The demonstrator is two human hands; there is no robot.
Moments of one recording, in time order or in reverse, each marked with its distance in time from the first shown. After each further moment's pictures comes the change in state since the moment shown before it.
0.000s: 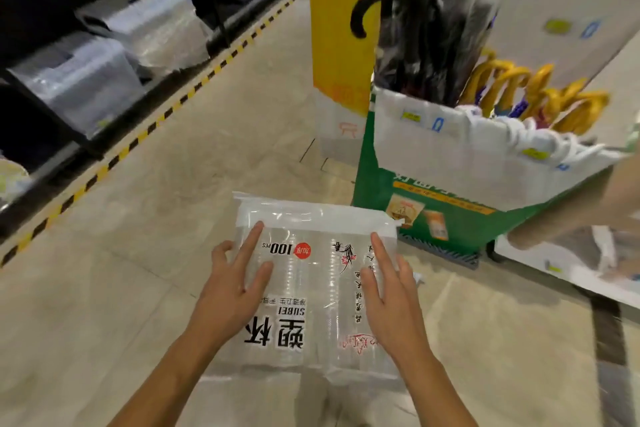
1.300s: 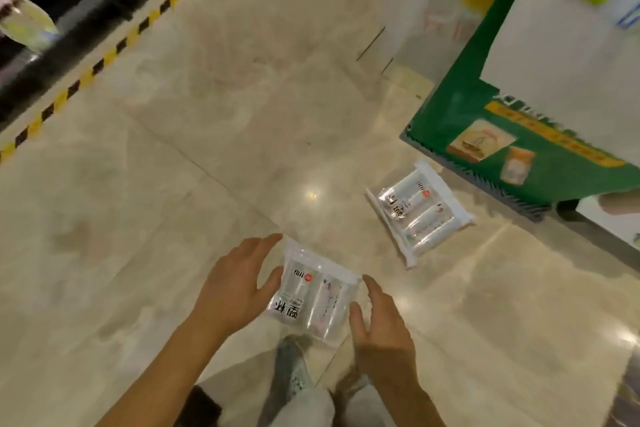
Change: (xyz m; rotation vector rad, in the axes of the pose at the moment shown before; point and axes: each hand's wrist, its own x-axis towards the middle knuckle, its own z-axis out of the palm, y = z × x) left_hand -0.060 -0.180 0.076 0.233 -0.235 -0.122; right_hand -0.091 0.086 0.178 -0.168 -0.414 0.189
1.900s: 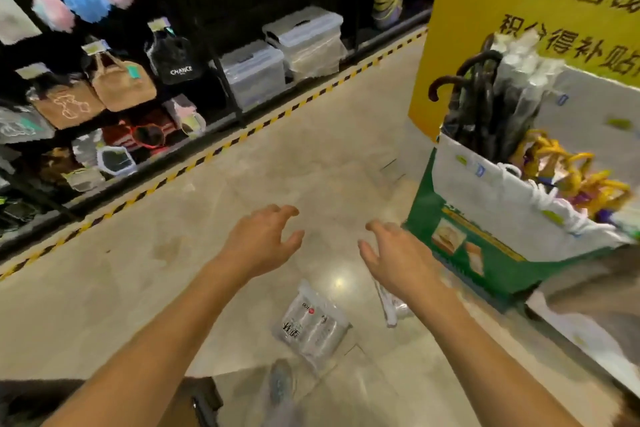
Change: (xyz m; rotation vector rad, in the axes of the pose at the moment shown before) left_hand -0.210 0.279 -0.238 0.238 0.281 -0.137; right_hand -0.170 -0.140 -0.345 -0.517 0.138 -0.626
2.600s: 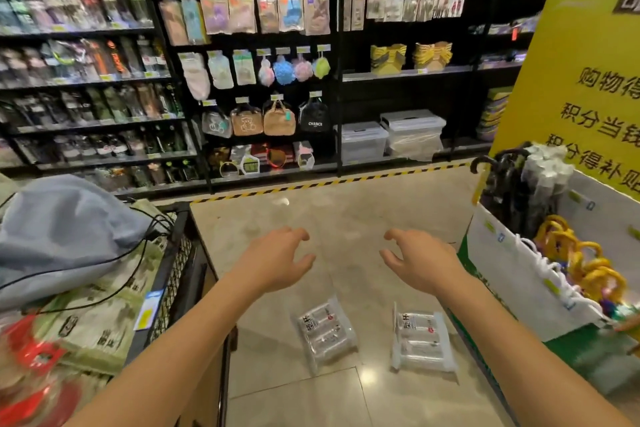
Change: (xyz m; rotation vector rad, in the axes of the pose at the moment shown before) left_hand -0.373 0.223 -0.015 -0.038 0.255 -0.403; right_hand -0.267 0.062 -0.148 -0.203 0.008 -0.581
